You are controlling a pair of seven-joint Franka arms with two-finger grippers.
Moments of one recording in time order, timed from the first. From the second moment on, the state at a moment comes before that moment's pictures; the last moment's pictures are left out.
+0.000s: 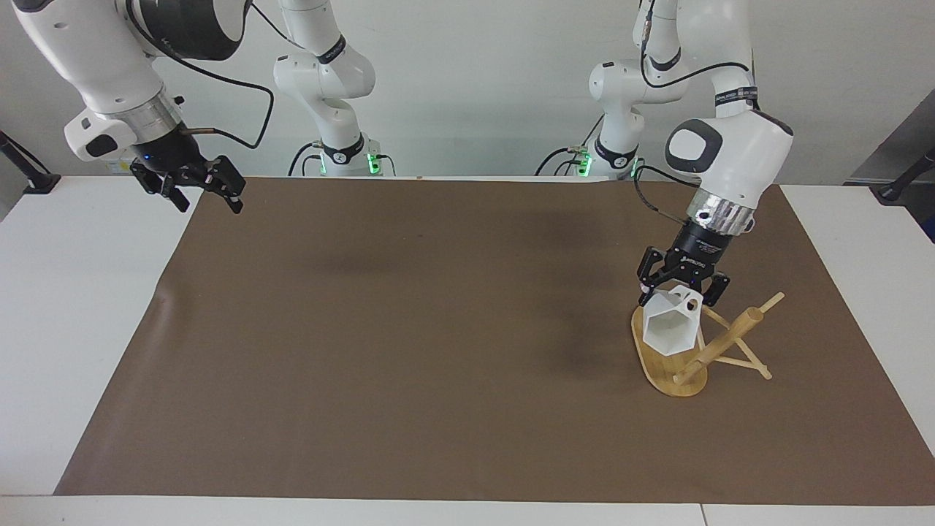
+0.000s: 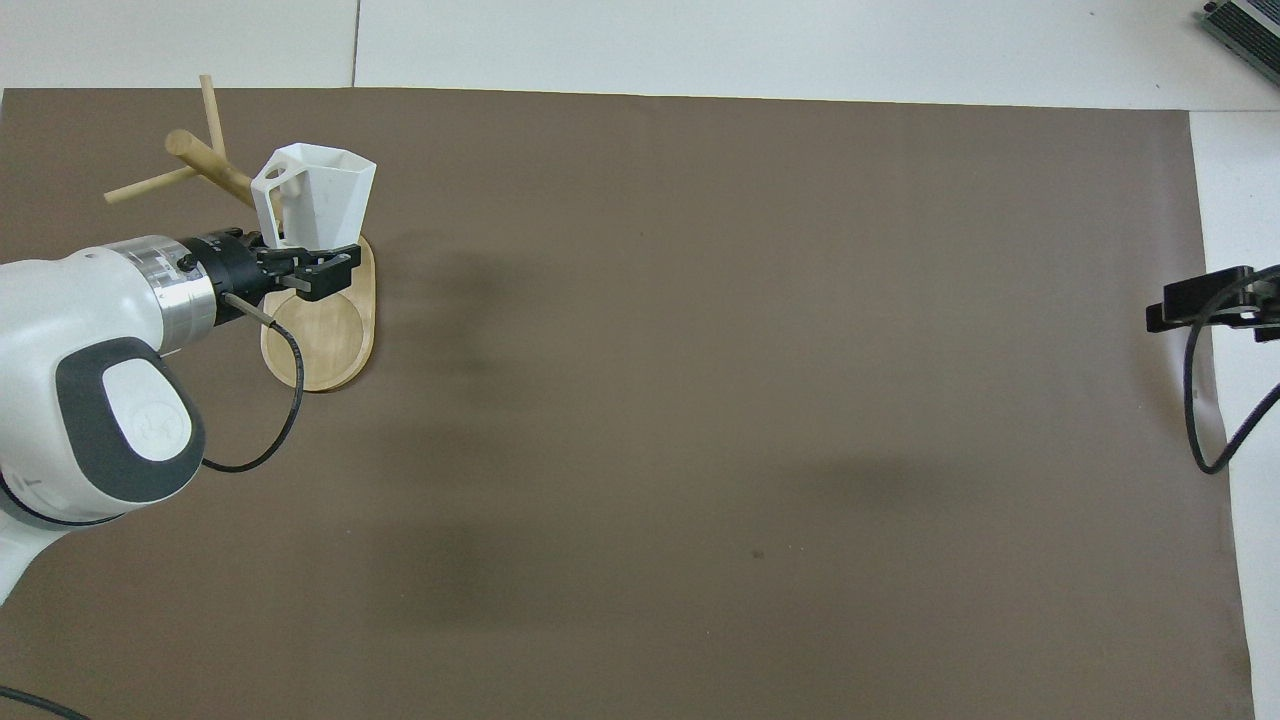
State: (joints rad) left arm -0.03 0.04 -0.14 -2.11 -0.56 2.65 -2.60; right arm -0.01 0.01 -0.13 -1.59 0.05 1.61 -0.05
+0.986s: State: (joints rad) left arm -0.02 0.08 -0.13 -2.09 -0.56 2.70 -2.73; right arm -0.01 0.01 -0.14 -1.59 0.05 1.61 -0.09
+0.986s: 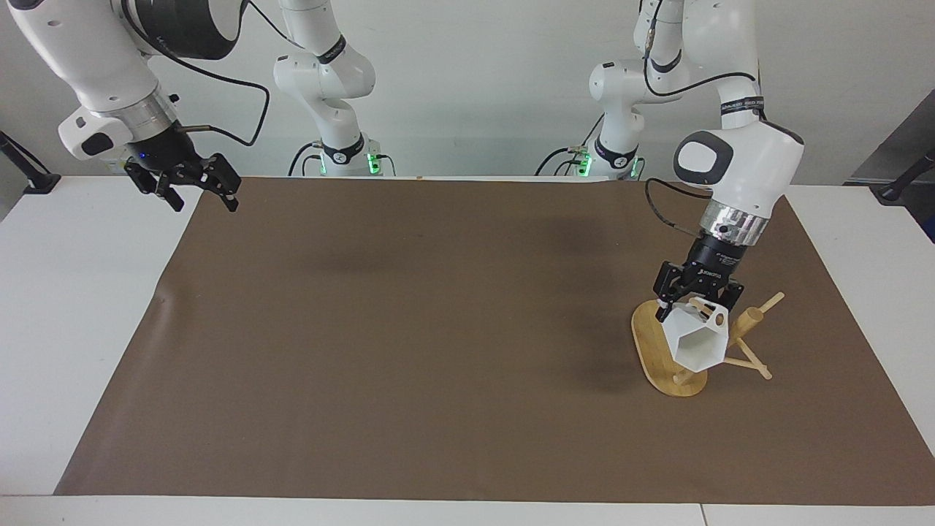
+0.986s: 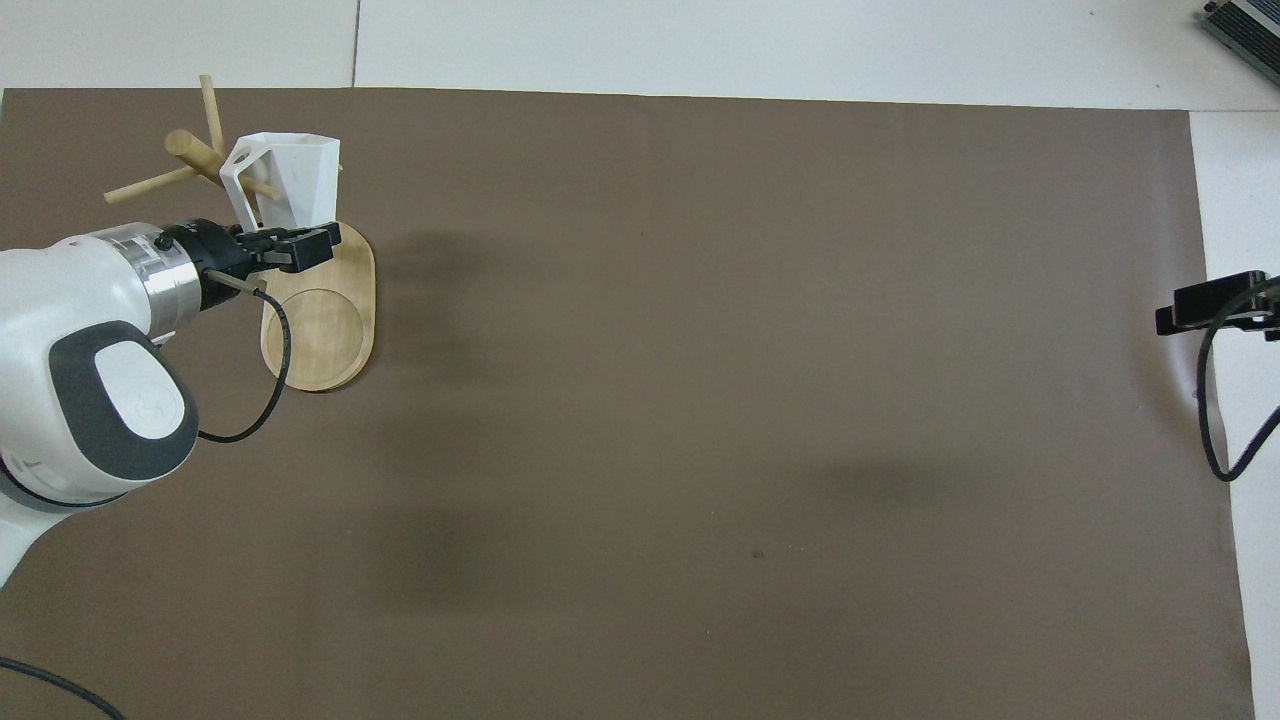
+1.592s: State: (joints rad) left arm 0.01 0.09 -0.13 -2.10 -0.56 2.70 -2.74; right arm -0.01 0.01 -0.14 -1.59 0.05 1.61 -0.09
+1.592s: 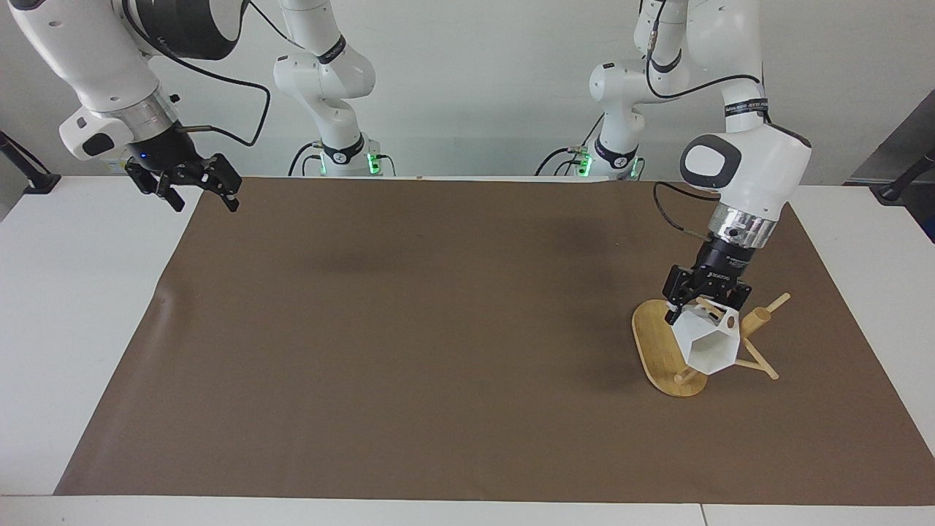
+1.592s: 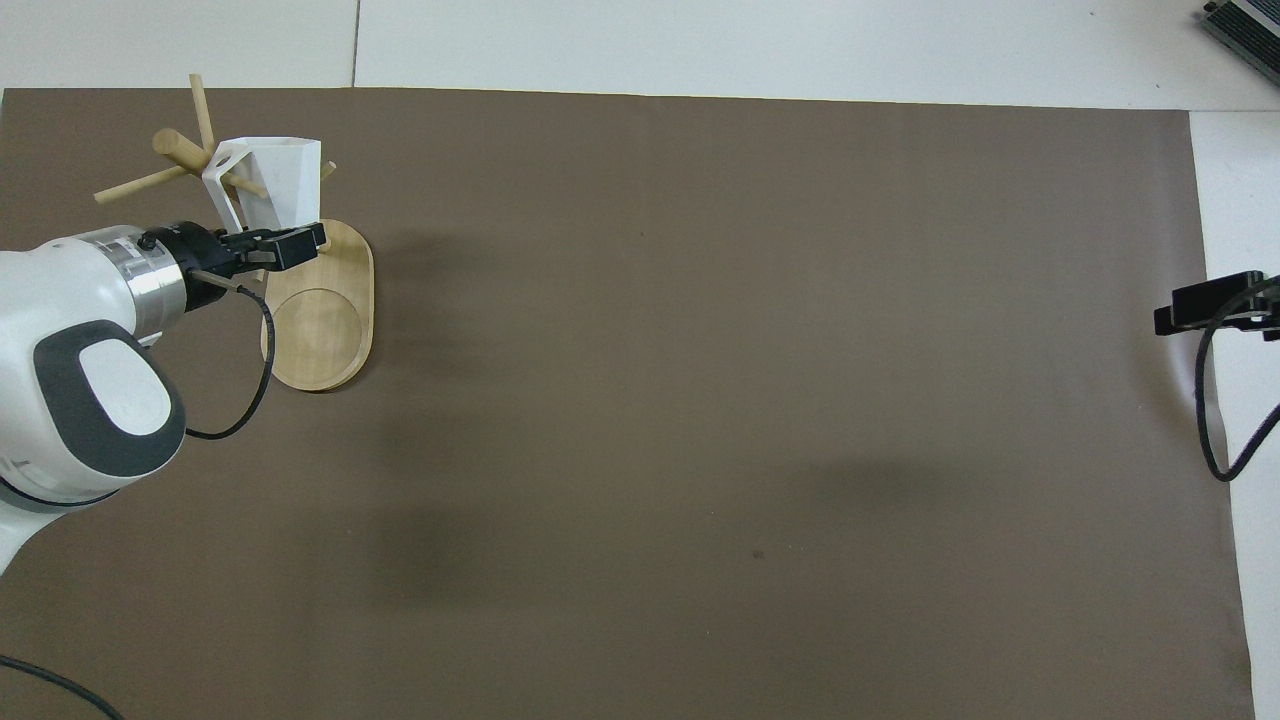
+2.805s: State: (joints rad) left arm 0.01 0.03 -0.14 -2.02 -0.44 2.39 -2.40; right arm -0.01 0.01 -0.14 -1.59 0.05 1.61 -0.09
